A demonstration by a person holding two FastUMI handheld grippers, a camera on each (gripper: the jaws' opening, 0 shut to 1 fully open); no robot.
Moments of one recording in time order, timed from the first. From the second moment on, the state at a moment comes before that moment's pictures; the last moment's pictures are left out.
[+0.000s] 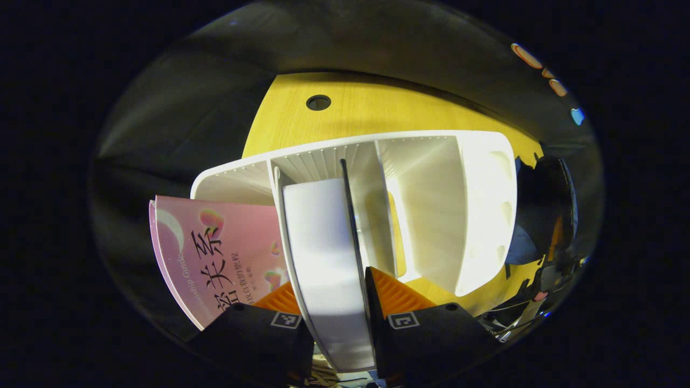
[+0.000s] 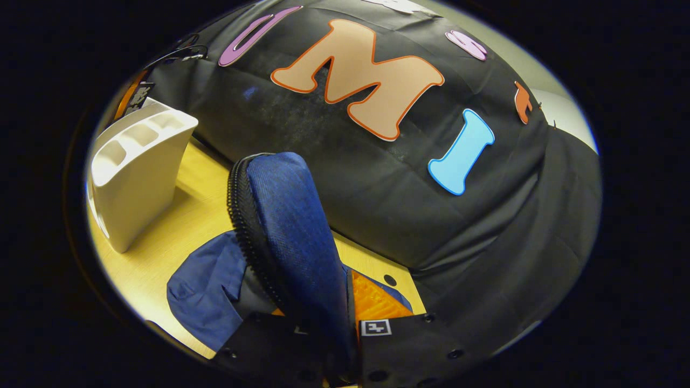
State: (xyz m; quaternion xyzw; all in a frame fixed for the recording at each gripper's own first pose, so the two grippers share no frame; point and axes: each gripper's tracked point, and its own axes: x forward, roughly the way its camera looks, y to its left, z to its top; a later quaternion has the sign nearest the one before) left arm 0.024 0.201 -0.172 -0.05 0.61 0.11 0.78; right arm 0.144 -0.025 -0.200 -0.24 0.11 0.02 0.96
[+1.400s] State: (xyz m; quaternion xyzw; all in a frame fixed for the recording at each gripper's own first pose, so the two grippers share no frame) left arm -0.039 0.173 -0.070 -0.13 0.62 0.18 0.76; right arm 0.141 -0.031 -0.196 -0.22 0.11 0.03 0.97
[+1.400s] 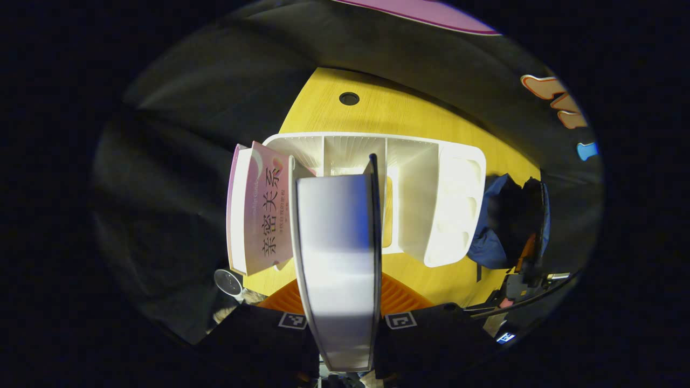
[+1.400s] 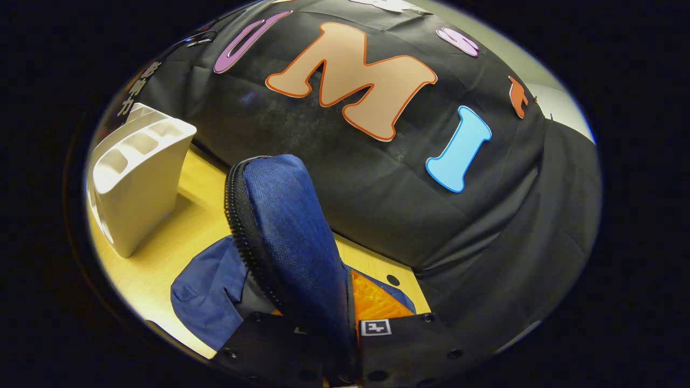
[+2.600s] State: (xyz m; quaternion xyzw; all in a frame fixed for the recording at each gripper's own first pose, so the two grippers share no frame) left arm 0.098 -0.084 -0.046 -0.19 0.49 -0.08 0.85; right arm 0.143 -0.056 -0.182 -0.15 0.10 0.04 0.98
